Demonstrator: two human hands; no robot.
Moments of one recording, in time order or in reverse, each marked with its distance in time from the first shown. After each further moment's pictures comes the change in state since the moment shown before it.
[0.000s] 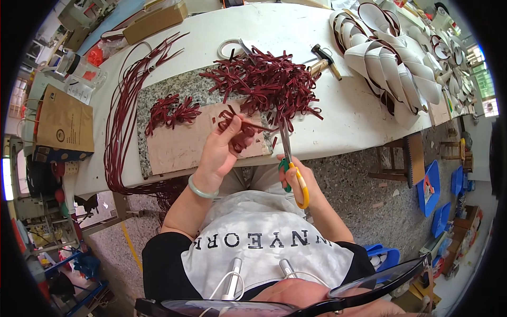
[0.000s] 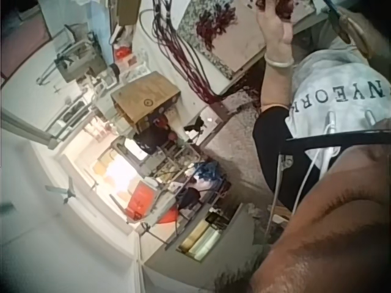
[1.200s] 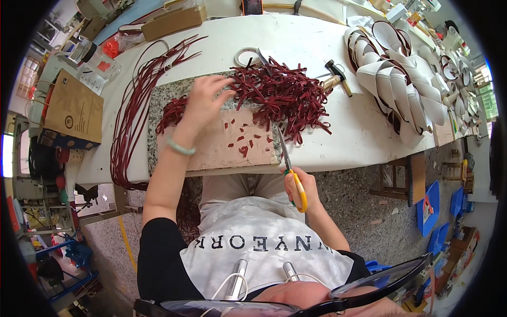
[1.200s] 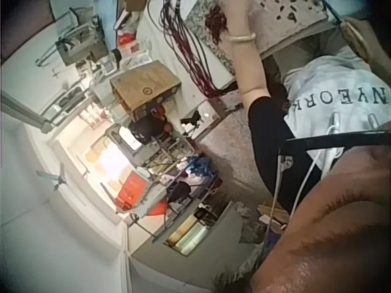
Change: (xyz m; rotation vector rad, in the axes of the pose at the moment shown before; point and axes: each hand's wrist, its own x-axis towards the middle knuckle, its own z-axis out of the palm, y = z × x) left_hand 0.063 0.098 -0.028 1.821 0.069 0.876; right_hand 0.010 0.000 0.009 0.103 0.022 0.100
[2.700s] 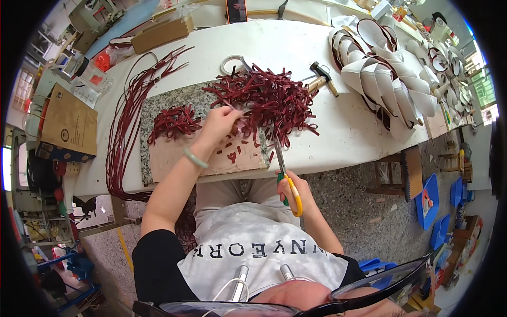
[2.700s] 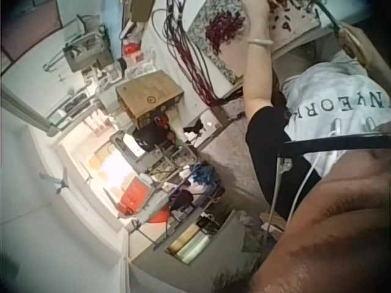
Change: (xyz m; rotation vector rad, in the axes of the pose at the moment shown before) left_hand -0.006 0.036 0.056 -0.672 -0.269 -0.701; right_hand -0.005 0.014 -0.012 -0.036 -0.022 -0.028
